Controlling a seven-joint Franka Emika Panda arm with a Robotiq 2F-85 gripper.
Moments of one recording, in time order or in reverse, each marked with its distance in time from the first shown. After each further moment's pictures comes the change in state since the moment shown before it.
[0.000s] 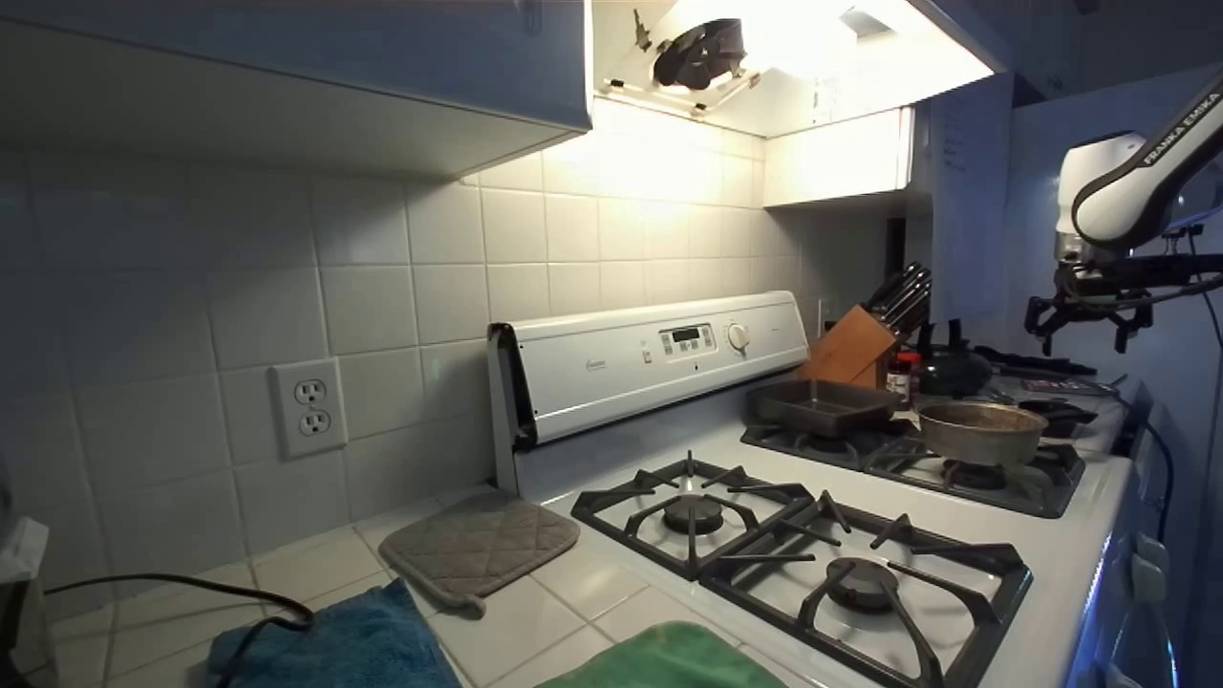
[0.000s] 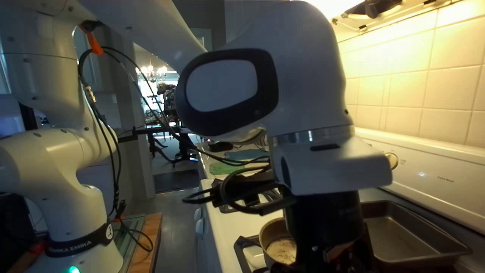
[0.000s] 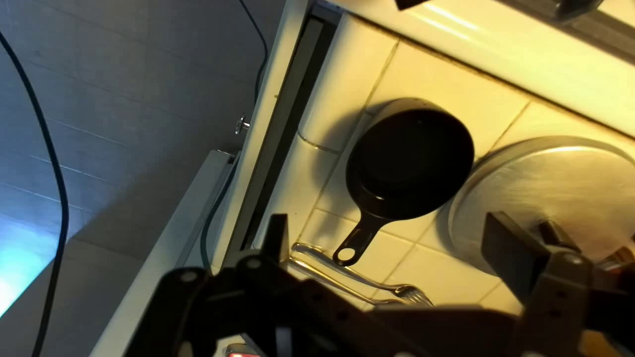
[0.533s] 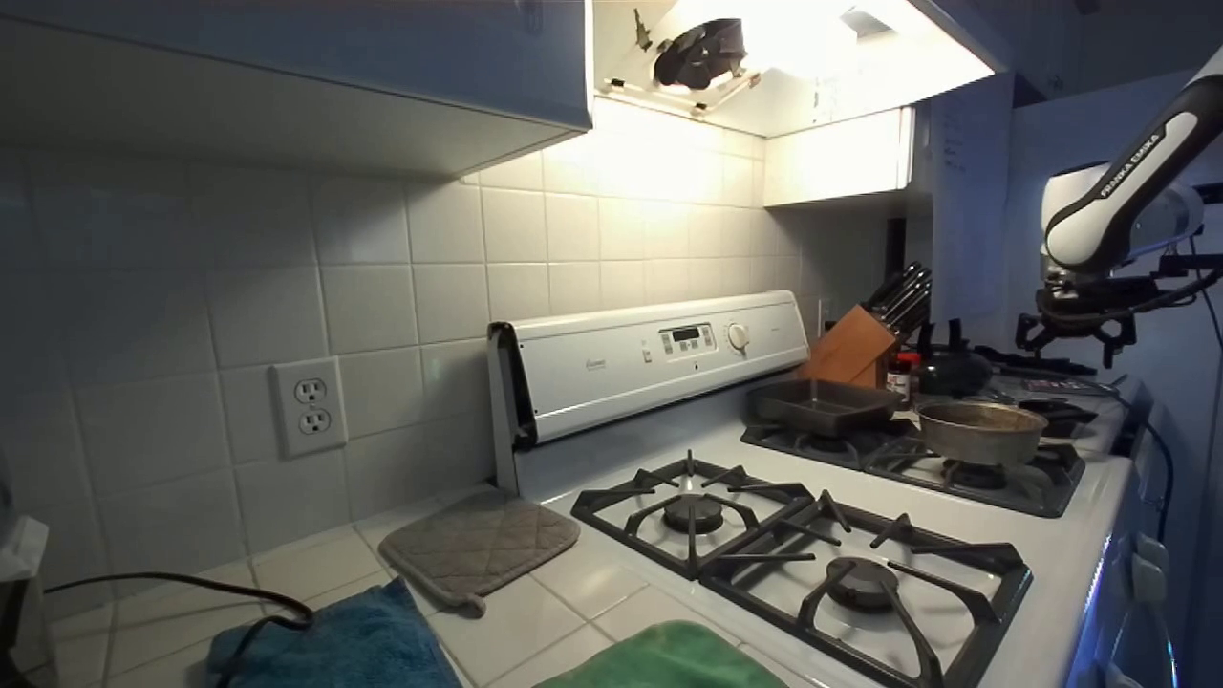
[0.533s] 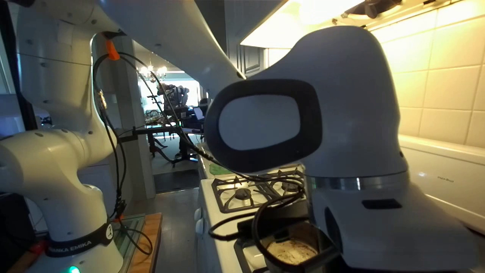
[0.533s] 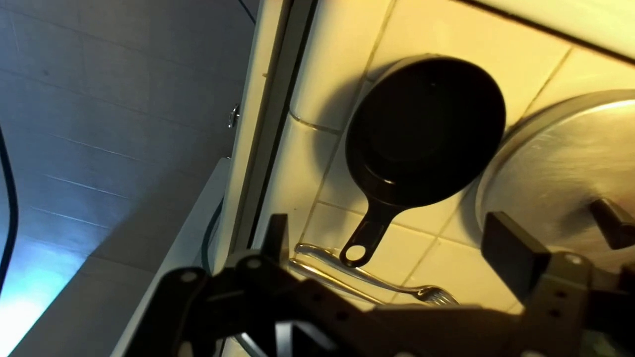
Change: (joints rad) arm 0.044 0.176 -0.073 0.131 0.086 0.022 -0.001
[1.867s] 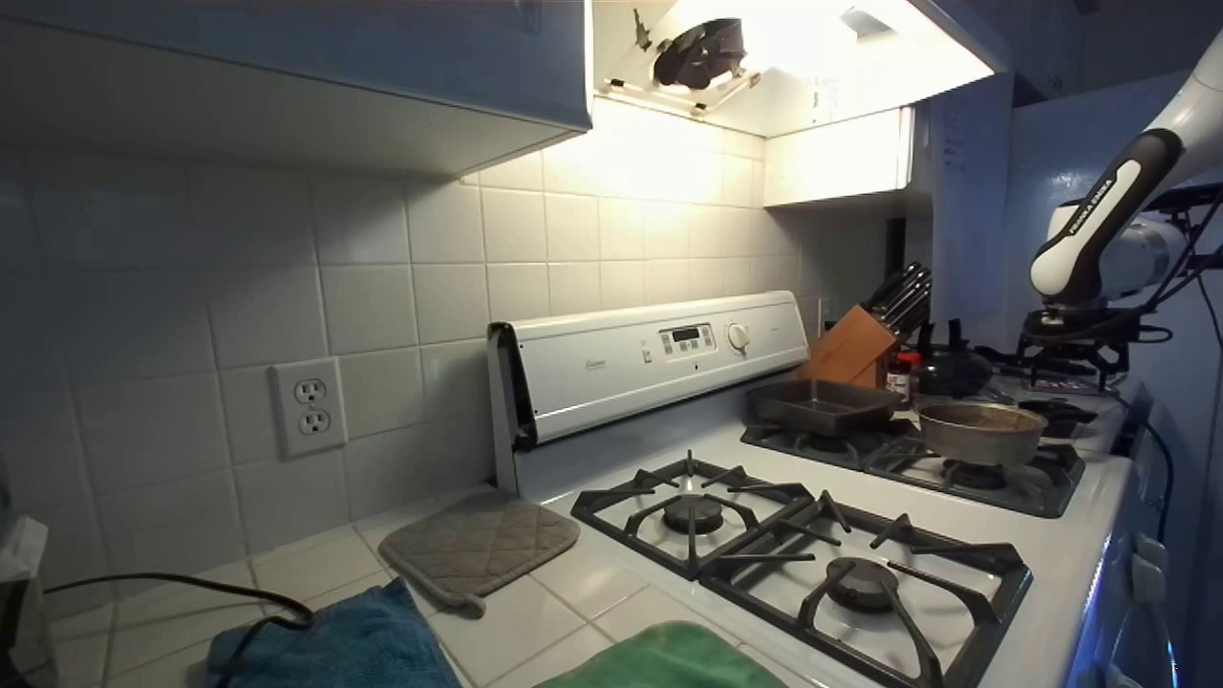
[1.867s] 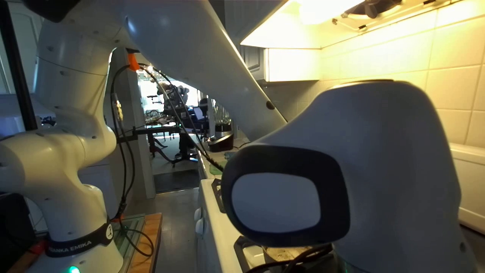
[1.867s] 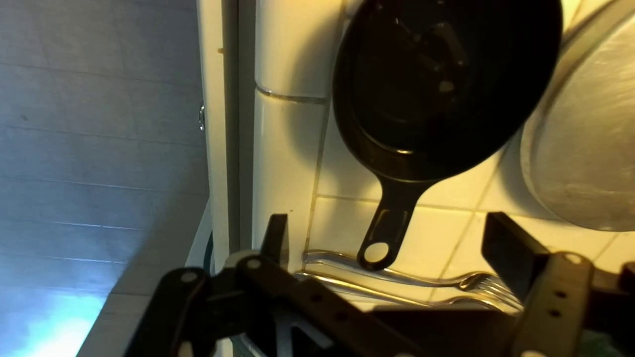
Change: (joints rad) arm 0.019 0.186 -0.077 0.091 0.217 0.130 -0.010
